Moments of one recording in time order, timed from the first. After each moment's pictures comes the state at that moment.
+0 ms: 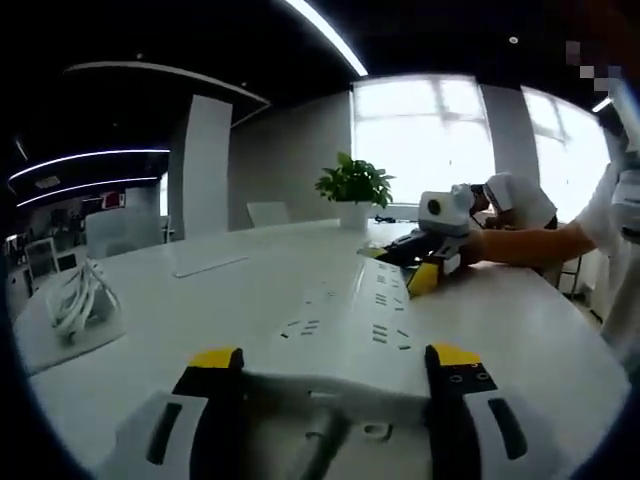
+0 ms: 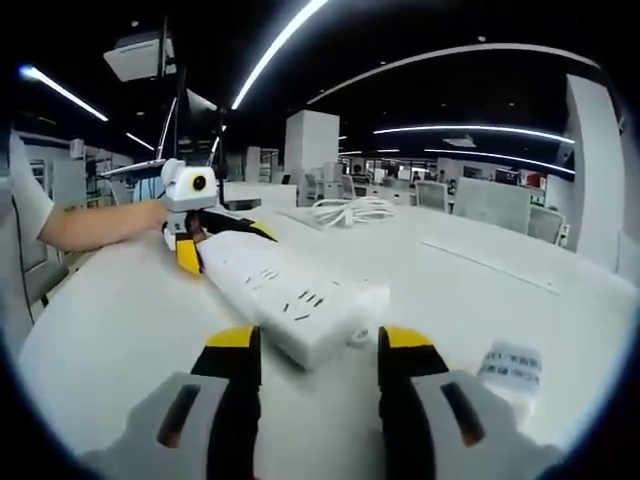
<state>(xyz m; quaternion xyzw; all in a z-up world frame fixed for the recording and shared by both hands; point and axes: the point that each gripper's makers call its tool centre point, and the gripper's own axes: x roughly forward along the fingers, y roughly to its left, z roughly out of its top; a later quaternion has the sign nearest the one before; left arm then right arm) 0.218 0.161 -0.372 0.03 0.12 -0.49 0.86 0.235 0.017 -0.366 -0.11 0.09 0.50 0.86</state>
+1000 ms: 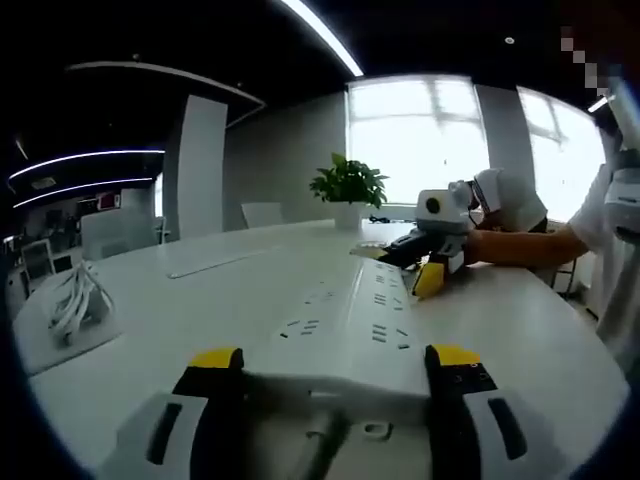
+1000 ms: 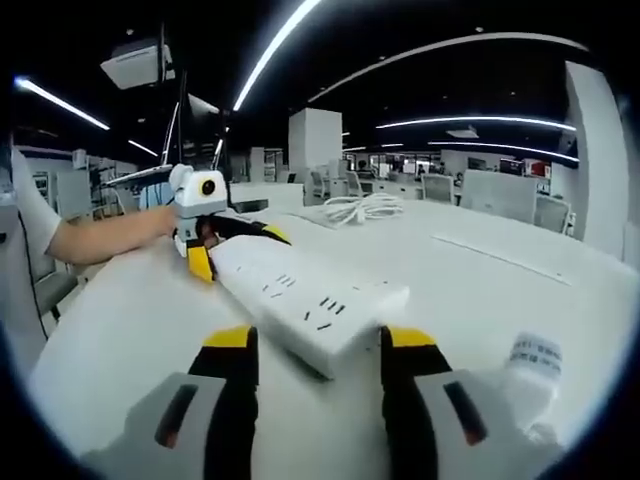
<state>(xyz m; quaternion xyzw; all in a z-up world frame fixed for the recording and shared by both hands) 0.214 0.157 -0.372 0.03 0.12 -0.50 0.86 0.218 0.024 -0.365 -0.09 0.11 0.51 0.85</state>
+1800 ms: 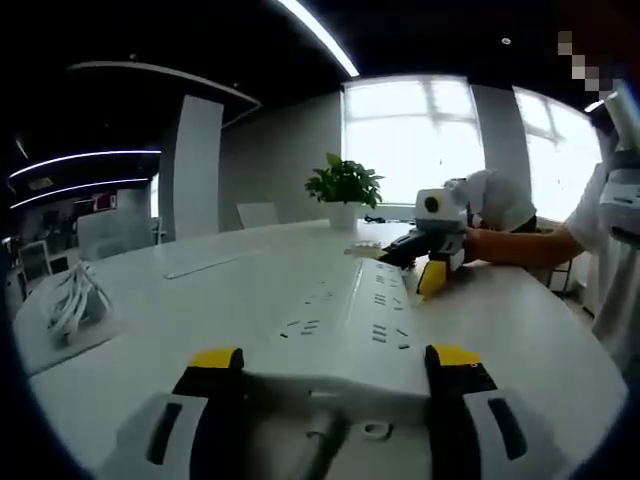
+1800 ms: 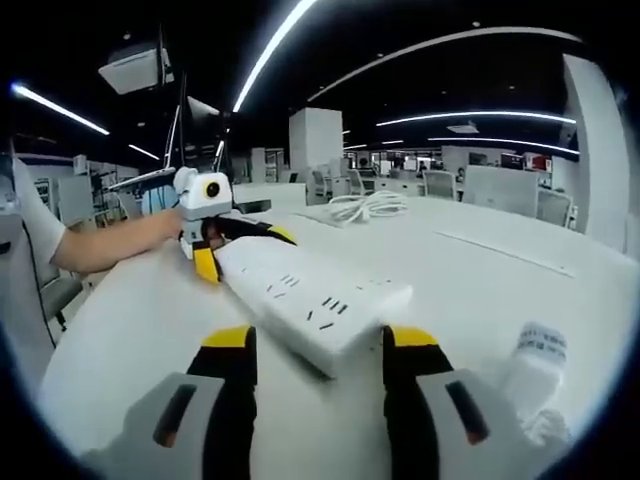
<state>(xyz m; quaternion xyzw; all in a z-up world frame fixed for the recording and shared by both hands) 0.209 0.159 -0.372 0.03 0.12 -0.51 0.85 0.207 0.026 -0.364 -0.08 0.12 0.52 0.85</state>
